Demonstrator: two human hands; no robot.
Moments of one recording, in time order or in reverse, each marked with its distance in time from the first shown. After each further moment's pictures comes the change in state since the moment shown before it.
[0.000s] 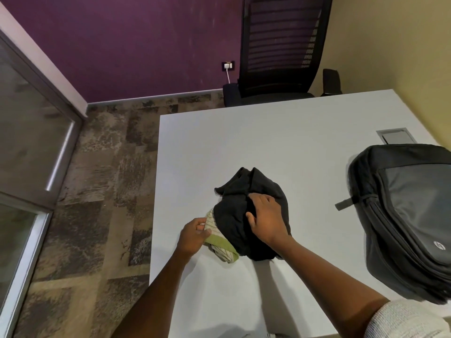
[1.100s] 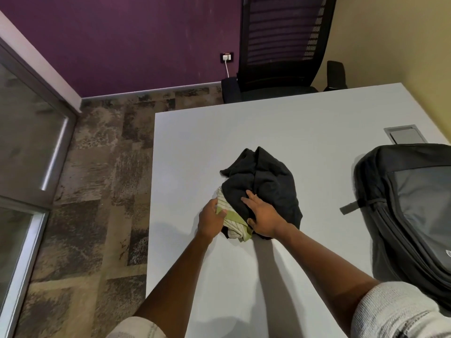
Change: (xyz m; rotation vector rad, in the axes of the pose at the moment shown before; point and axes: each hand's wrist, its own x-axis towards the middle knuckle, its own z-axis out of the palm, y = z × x) left_hand 0.055 0.074 0.037 0.121 0.083 -0.003; right_hand 0.058 0.031 0.015 -0.016 -0.384 -0.099
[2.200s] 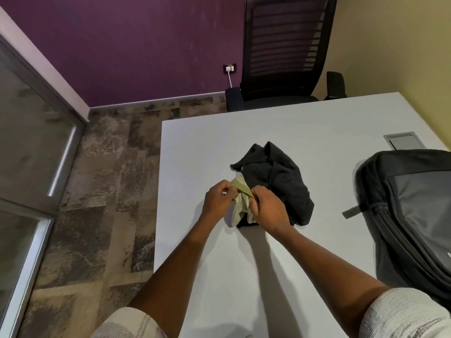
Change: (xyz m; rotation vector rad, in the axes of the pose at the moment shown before) left_hand -0.010 0.062 -0.041 -0.153 0.064 0.231; right_hand -0.015 -0.045 -0.027 0.130 0.559 0.029
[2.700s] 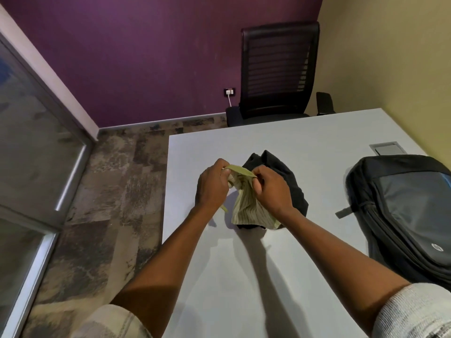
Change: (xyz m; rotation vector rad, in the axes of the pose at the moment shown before) left_hand -0.054 0.063 -0.049 0.233 0.262 0.412; right_hand -0.003 -0.050 -0.066 0.129 0.182 -0.044
